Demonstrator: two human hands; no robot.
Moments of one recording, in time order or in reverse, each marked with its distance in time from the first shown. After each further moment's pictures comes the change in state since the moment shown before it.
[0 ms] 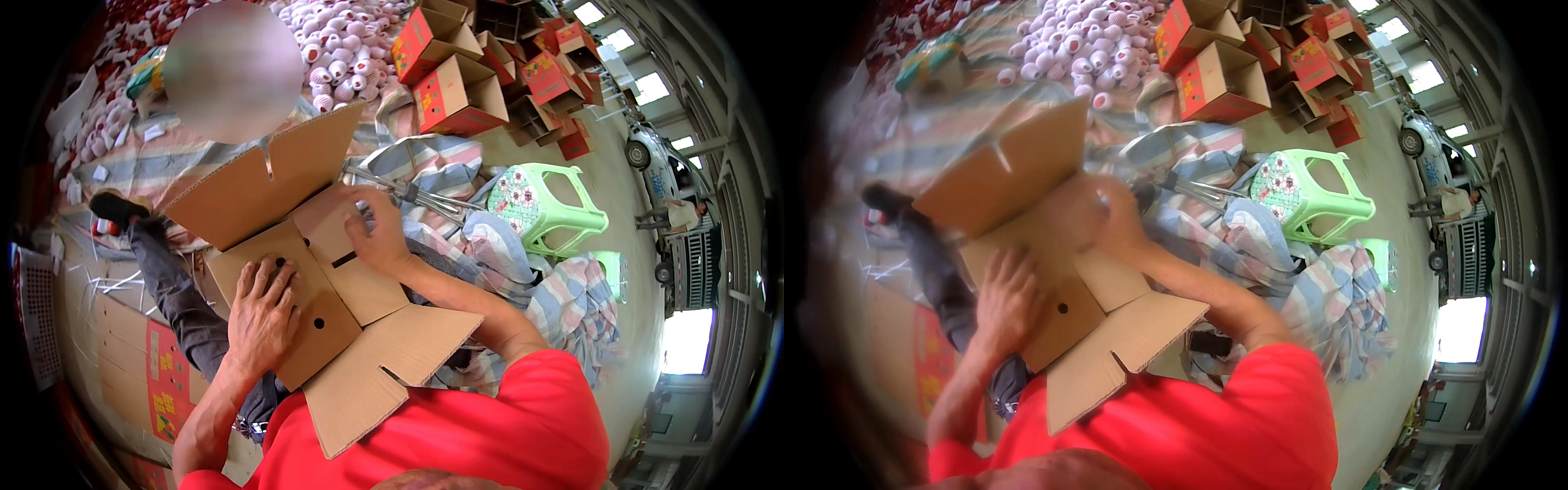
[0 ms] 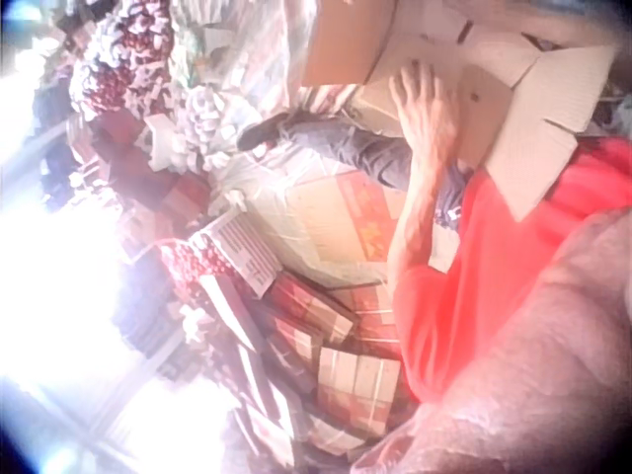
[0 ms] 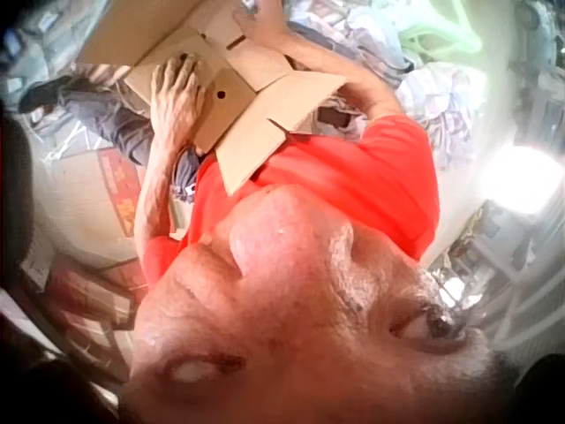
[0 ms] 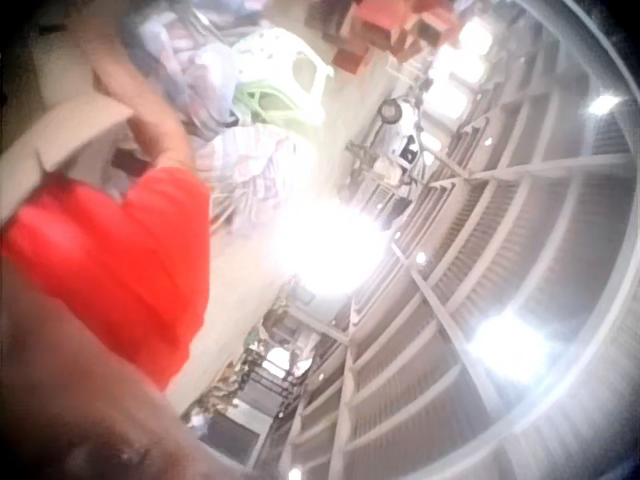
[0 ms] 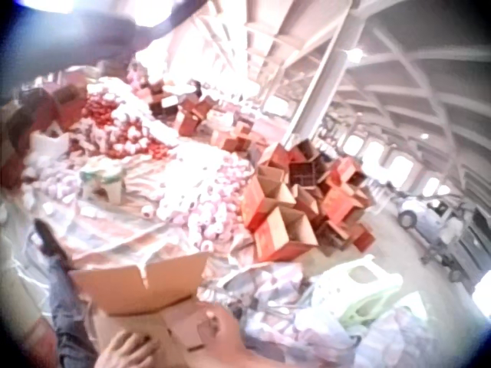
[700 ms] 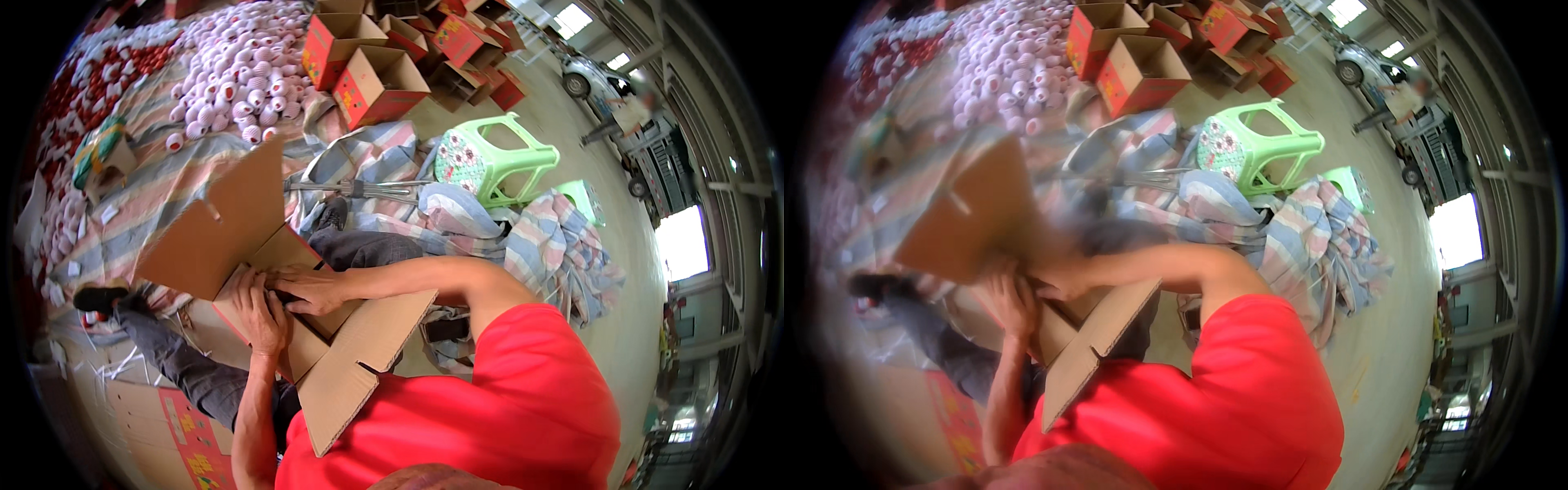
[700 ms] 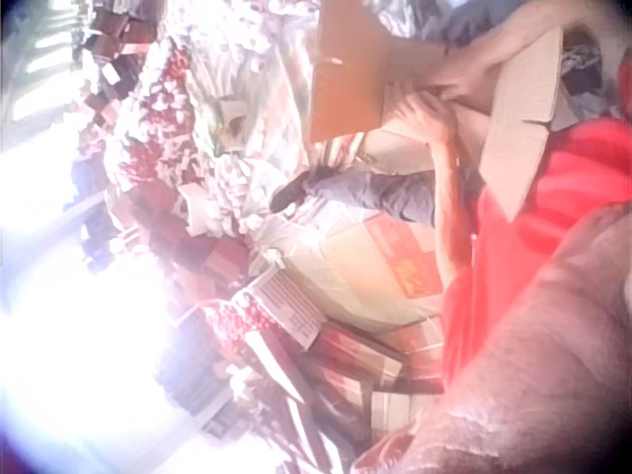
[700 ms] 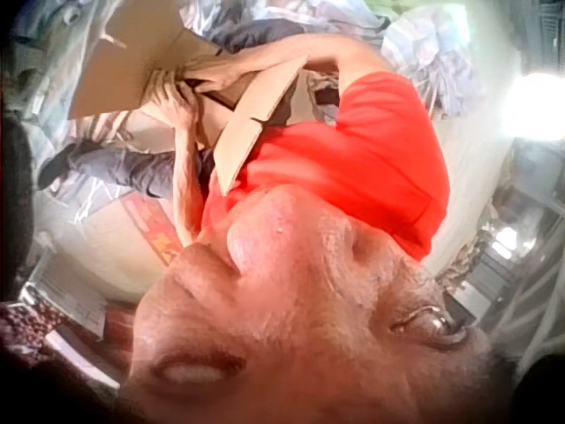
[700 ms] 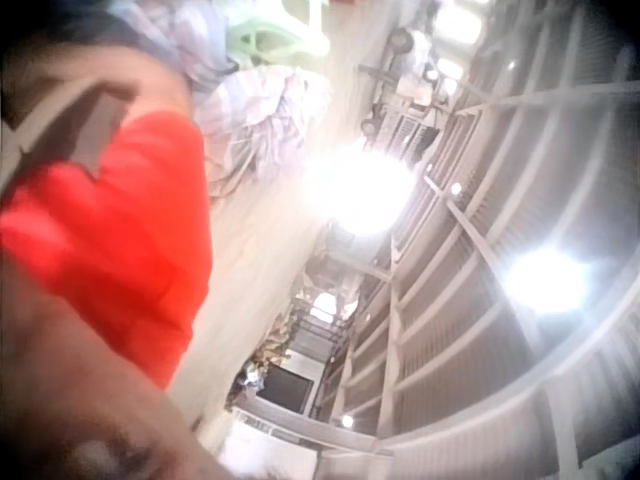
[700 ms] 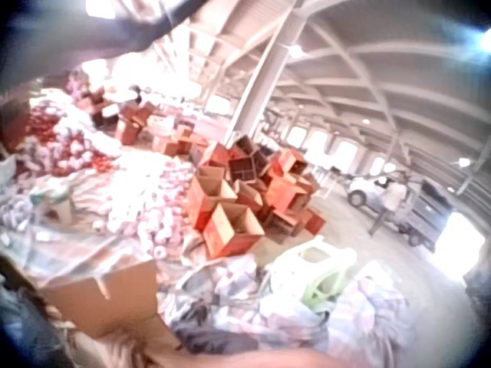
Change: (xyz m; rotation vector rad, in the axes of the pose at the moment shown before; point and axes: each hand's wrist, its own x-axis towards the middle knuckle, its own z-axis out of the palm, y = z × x) left_hand 0.025 -0.006 0.112 -0.313 0.563 -0.095; right_hand -0.058 0.020 0.047 -0.120 -0.794 -0.043
